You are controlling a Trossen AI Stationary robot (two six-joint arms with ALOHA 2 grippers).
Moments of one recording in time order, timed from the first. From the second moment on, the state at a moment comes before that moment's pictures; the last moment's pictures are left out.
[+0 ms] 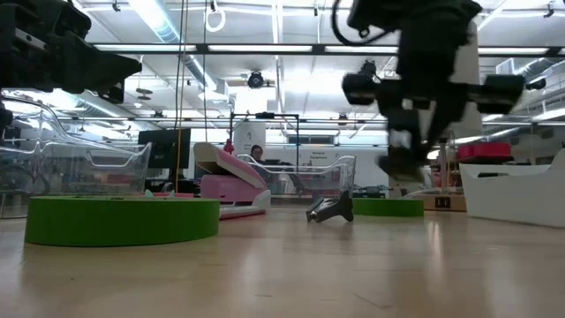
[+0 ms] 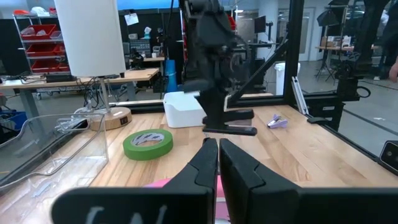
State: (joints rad) left arm -0.03 0.01 0.01 0.05 0.00 0.04; right arm 0.11 1.60 1.07 -0.73 -0.10 -1.00
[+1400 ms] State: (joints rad) left arm -0.03 0.01 0.01 0.05 0.00 0.04; right arm -0.16 1.60 1.56 -0.59 0.10 -0.50
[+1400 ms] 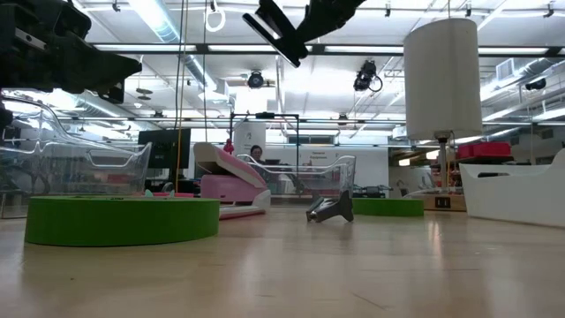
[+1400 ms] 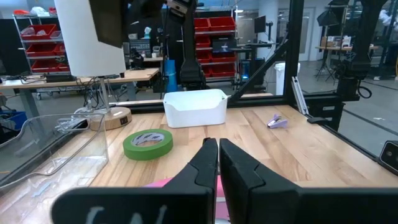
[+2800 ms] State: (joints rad) left arm -0.03 0.01 0.01 0.05 0.00 0.04; right arm -0.50 1.89 1.57 -0.60 0.11 -0.49
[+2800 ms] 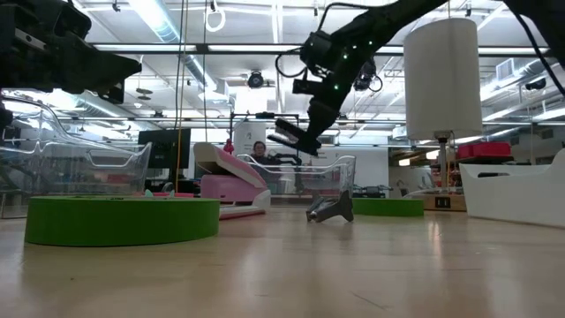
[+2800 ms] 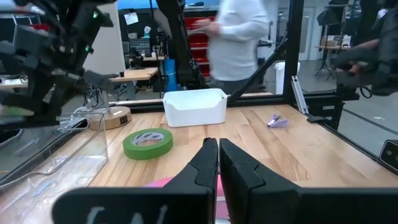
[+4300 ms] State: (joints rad) left arm -0.03 0.01 0.01 0.05 0.00 0.04; right arm -0.55 1.97 2.14 -1.31 0.01 -0.40
